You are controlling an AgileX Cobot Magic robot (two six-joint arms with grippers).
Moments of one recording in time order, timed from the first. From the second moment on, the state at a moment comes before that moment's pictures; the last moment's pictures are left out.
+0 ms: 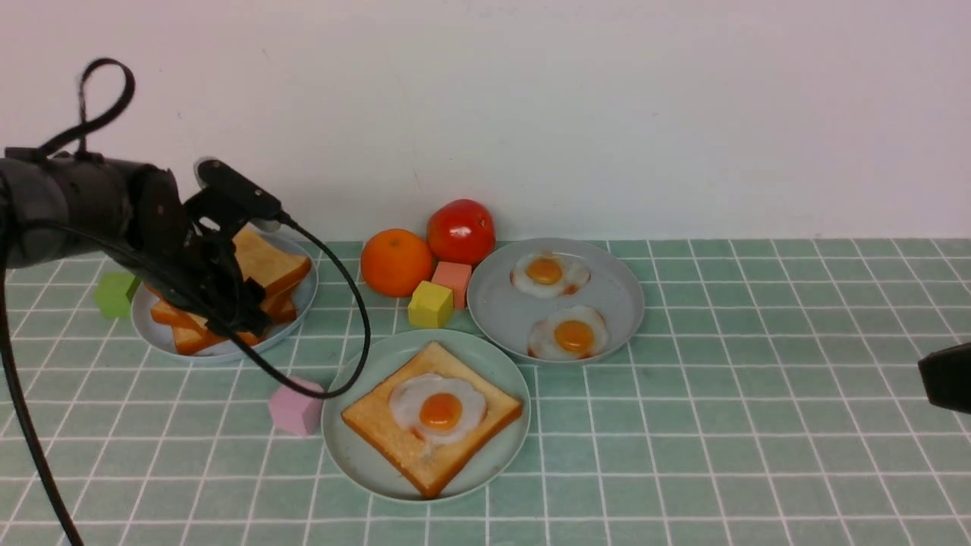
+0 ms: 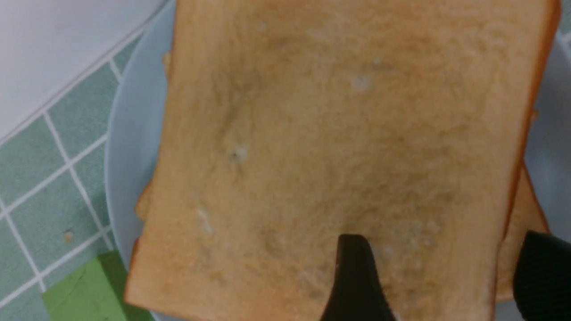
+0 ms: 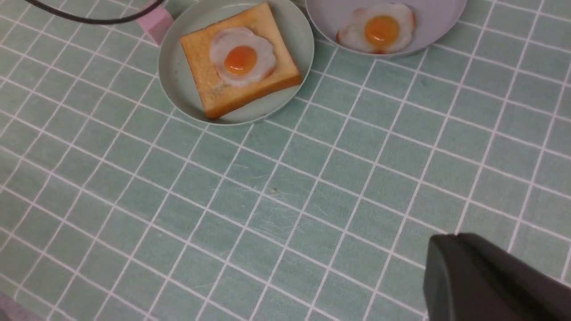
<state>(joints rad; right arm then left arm) 0.39 0.85 -1.02 0.21 1.02 -0.05 -0.07 1.99 -1.35 0.11 0.42 0.46</state>
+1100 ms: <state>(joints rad) 0.39 0.85 -1.02 0.25 1.05 -0.08 -0.70 1.63 -1.07 0.34 0.56 -0.13</state>
